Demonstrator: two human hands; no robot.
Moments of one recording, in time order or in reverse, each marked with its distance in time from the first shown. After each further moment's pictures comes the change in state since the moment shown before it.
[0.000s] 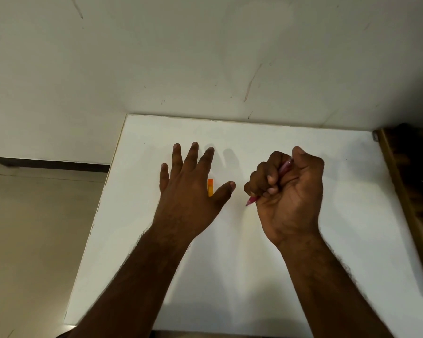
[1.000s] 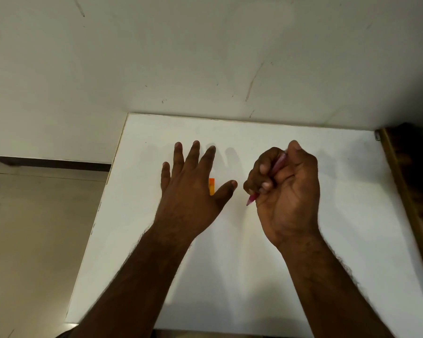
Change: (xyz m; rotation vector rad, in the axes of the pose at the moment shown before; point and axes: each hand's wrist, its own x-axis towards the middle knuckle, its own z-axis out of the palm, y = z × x) left_hand 0.000 0.001 -0.001 -0.007 0.001 -0.001; right_hand 0.000 0.003 0.004 -0.047 0.001 0.003
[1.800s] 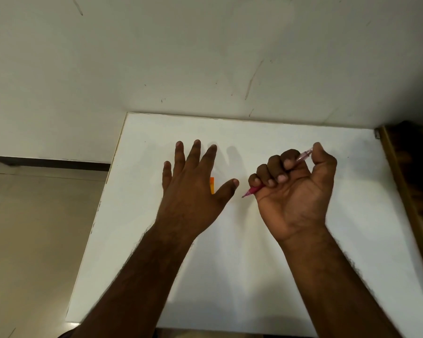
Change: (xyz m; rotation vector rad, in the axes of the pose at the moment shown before) left_hand -0.001 0.005 -0.002 -0.021 -0.016 -0.010; right_hand 0.005 -0.002 -0.015 0.347 0.106 0.066
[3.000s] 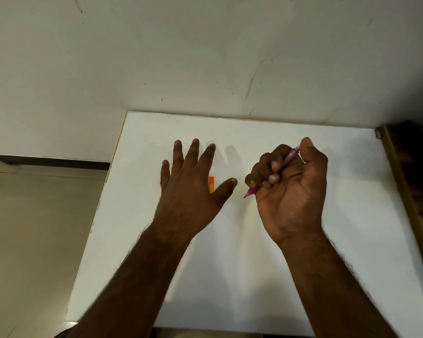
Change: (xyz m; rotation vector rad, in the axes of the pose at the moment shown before) left_hand 0.002 -0.003 0.002 0.023 0.010 0.001; right_hand -0.005 0.003 0.010 -0.238 -0.094 -0.093
